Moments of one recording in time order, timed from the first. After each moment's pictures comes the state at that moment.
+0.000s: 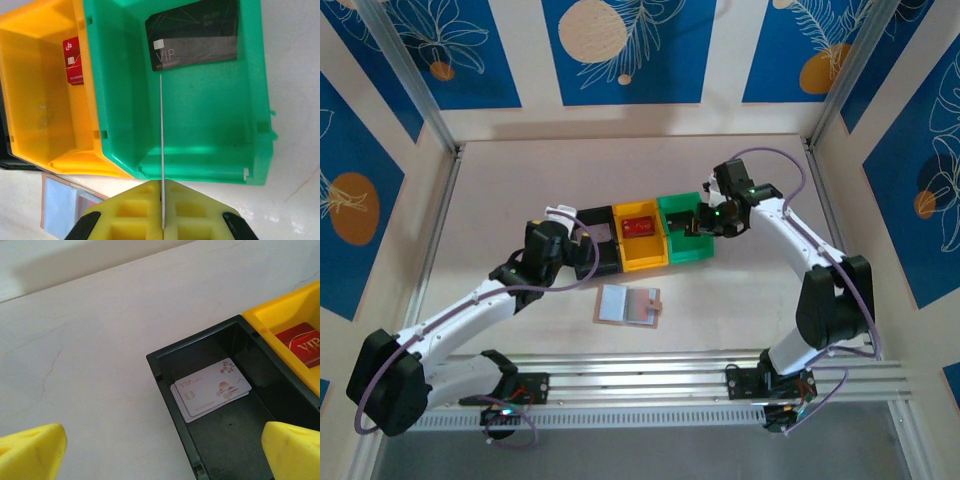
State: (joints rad) left arm -0.62 1.12 0.68 -0.13 -0.45 -0.07; right arm 0.30 1.58 1.25 -0.79 -0.26 0.37
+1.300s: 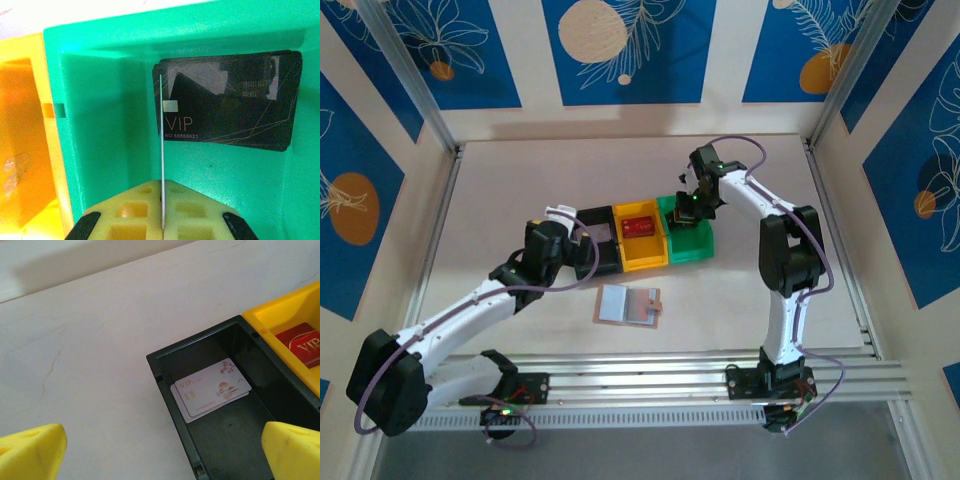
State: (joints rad) left arm -0.62 1.12 0.68 -0.13 -0.45 -0.07; right arm 0.31 1.99 1.57 -0.84 -0.31 0.27
